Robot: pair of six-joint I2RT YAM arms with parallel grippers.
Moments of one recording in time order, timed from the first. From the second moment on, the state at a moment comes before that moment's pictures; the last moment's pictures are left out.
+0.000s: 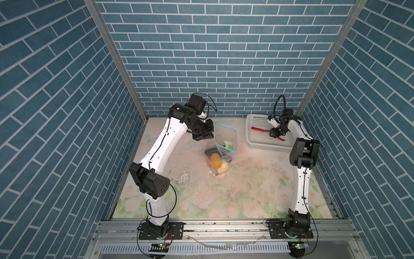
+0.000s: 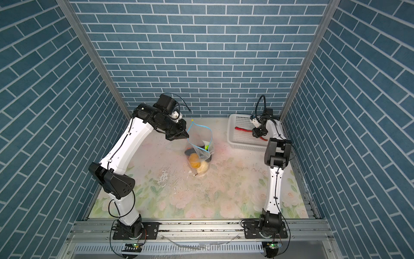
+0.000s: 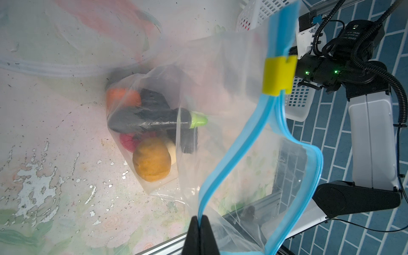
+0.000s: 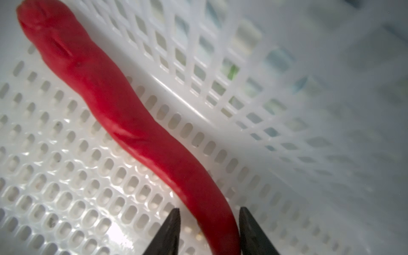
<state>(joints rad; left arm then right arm) -0.46 1.86 2.16 -1.38 0.38 -0.67 -0.07 2.55 2.29 -0.92 -0.22 -0.63</state>
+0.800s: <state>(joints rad) -0.46 1.86 2.14 -1.36 0.39 -0.67 -0.07 2.41 2.07 -0.86 -0.28 -0.63</state>
